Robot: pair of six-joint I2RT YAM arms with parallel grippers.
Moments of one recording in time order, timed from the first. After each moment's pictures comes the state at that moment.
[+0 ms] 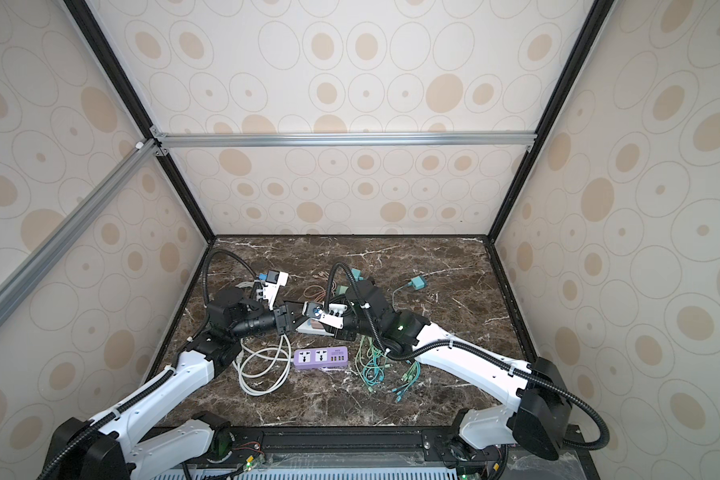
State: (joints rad) left arm -0.38 1.06 0.60 0.26 0.82 -0.62; right arm 0.92 1.34 1.08 -0.22 -0.06 -0.63
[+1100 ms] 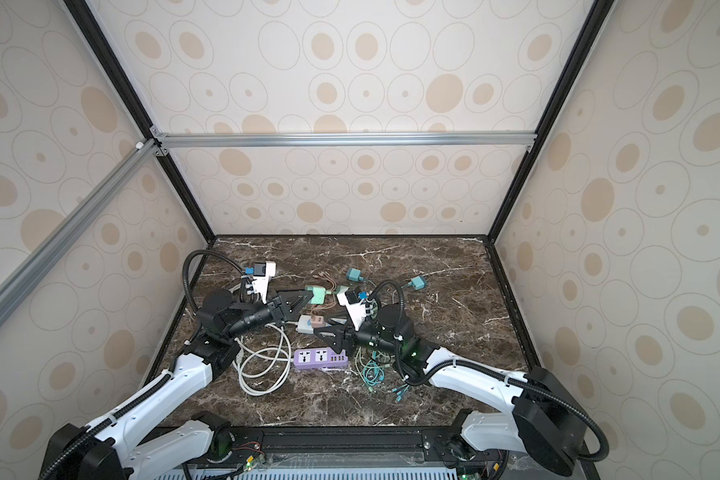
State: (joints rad) left arm -0.38 1.03 0.59 0.48 0.70 -0.67; right arm 0.85 1.25 0.65 0.55 -0.43 0.44
